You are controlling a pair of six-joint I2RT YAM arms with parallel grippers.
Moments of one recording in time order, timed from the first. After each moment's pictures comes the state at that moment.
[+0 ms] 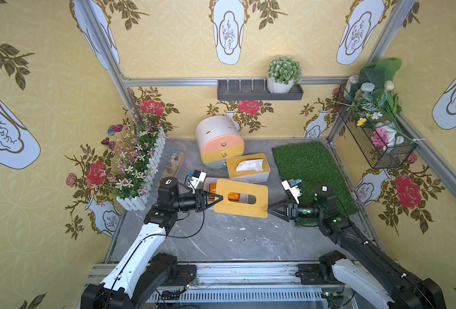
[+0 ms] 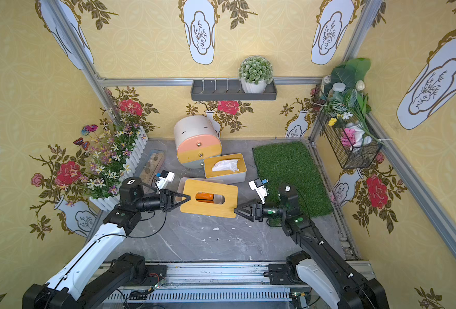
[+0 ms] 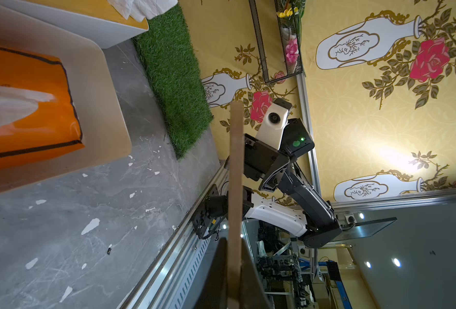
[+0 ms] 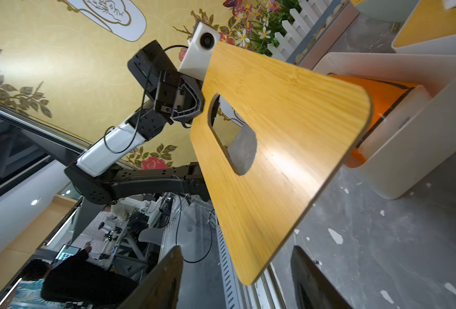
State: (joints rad) left arm -0.24 0.91 0.57 -0.01 1.14 -0.95; right arm 0.24 0.87 0.43 0.14 -1.11 0.59
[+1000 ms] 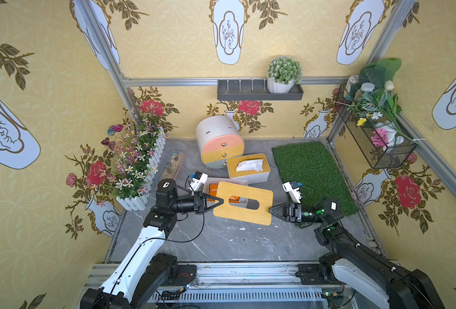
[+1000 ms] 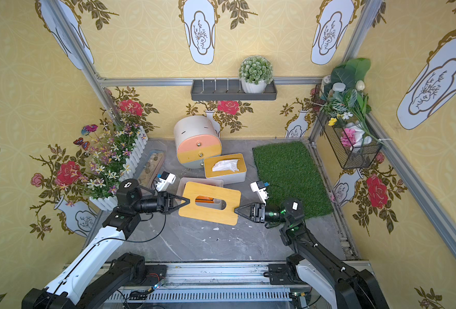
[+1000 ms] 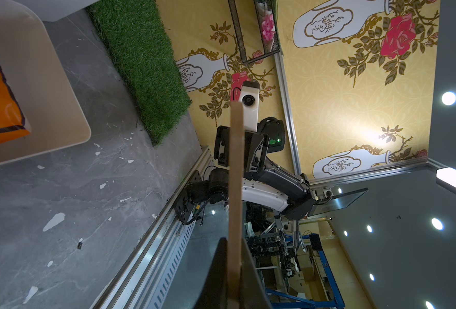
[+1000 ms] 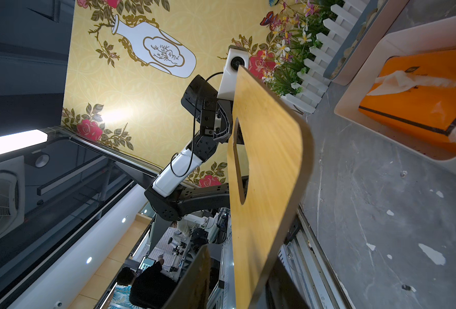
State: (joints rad) left arm -0.24 0.87 0.53 0.09 1.25 -1.03; right arm 0.29 0.89 0.23 0.84 -1.09 1.24
